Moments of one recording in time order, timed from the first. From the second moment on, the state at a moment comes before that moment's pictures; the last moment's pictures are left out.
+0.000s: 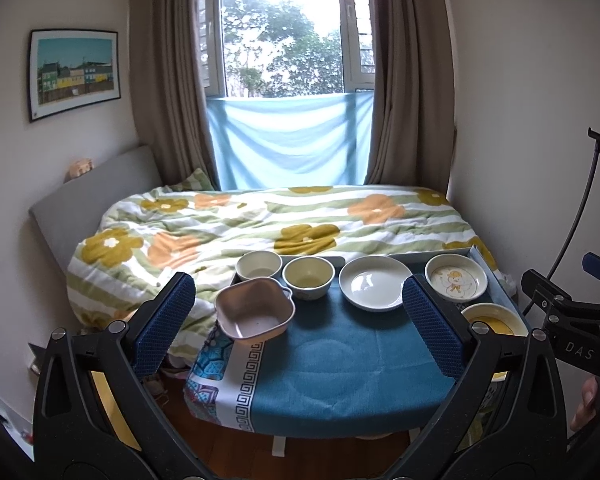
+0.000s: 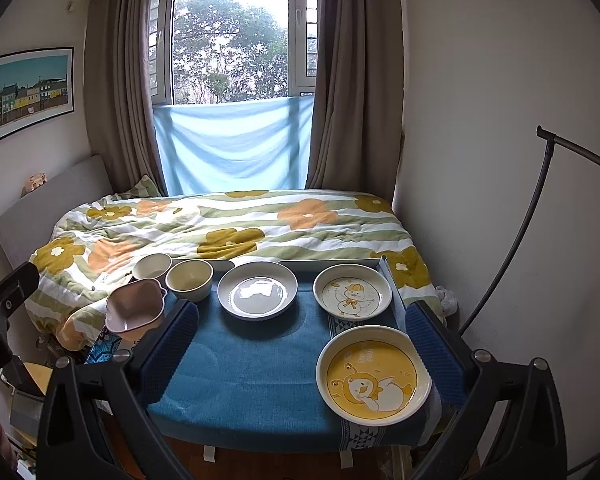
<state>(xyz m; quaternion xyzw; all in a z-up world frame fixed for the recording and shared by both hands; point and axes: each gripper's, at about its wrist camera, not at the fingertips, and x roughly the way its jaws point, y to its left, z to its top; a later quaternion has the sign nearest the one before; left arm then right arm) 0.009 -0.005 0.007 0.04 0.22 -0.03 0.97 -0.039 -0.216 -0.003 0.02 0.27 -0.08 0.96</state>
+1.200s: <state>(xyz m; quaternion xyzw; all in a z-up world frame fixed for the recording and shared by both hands) 0.010 0.008 0.002 0.03 0.23 -0.03 0.97 -0.040 -0.203 -0.006 0.02 0.27 -0.07 0.96</state>
